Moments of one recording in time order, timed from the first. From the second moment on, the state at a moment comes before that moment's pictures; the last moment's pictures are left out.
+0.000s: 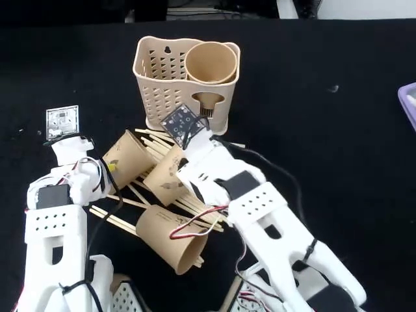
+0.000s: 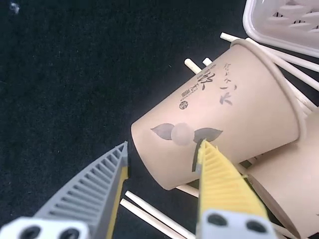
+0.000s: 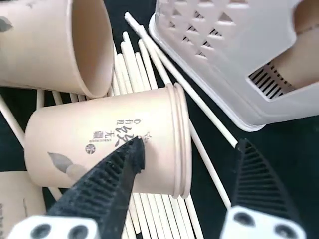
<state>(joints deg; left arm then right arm) -14.9 -51.7 61.9 53.6 -2.2 -30.9 -30.6 55.7 37.8 12.7</state>
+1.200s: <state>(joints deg) -14.9 -50.9 62.8 54.1 -2.5 -32.4 -64.7 77.0 37.8 1.6</state>
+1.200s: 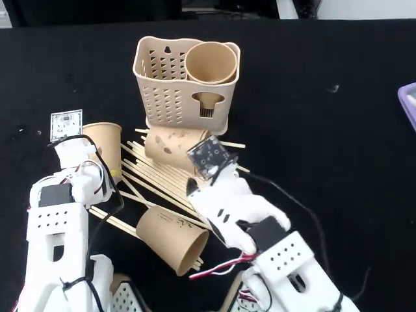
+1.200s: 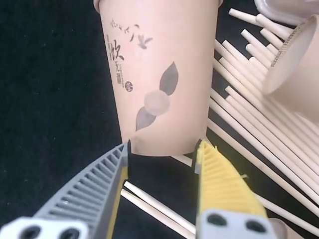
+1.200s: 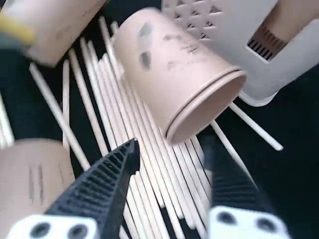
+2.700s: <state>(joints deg) -14.9 -50.9 64.4 52.6 -2.5 -10.0 -92.8 71.4 66.6 28.7</state>
